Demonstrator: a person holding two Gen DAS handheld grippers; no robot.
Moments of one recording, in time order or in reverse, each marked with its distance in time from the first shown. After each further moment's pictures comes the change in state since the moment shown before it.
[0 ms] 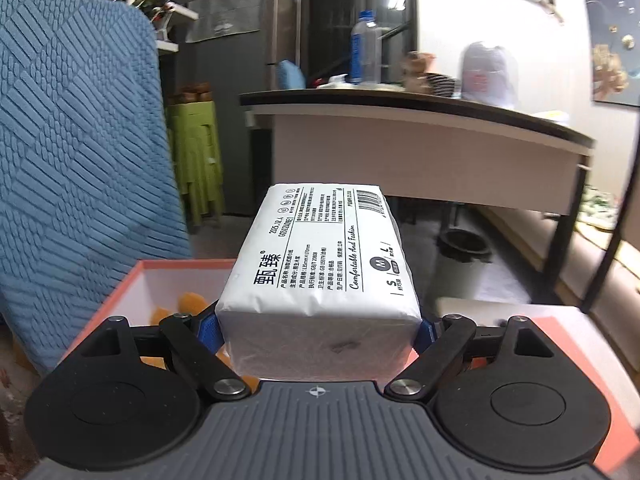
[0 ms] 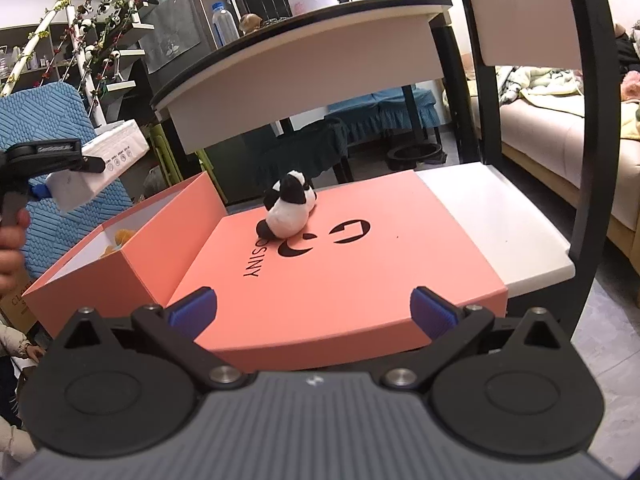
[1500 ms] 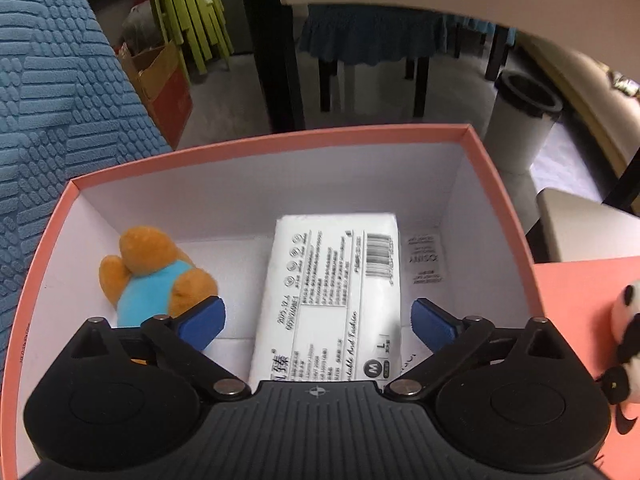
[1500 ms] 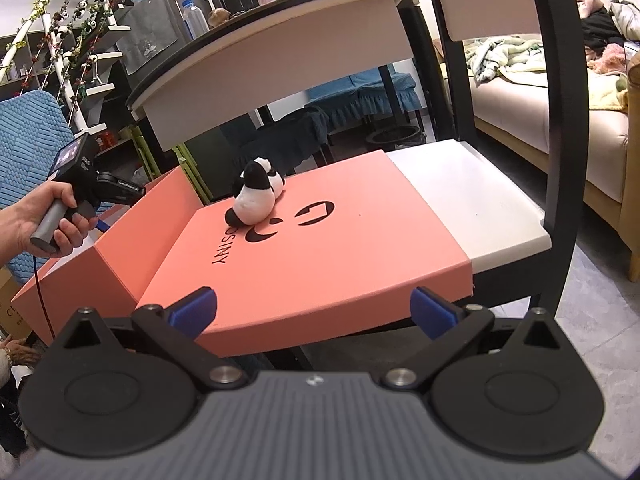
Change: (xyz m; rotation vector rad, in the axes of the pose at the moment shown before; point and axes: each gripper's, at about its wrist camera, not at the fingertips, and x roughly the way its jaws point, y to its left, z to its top) left arm 0.202 0.022 0.005 0.061 0.539 0.064; right arm 0.000 -0.030 -0.010 0.062 0.026 -0.031
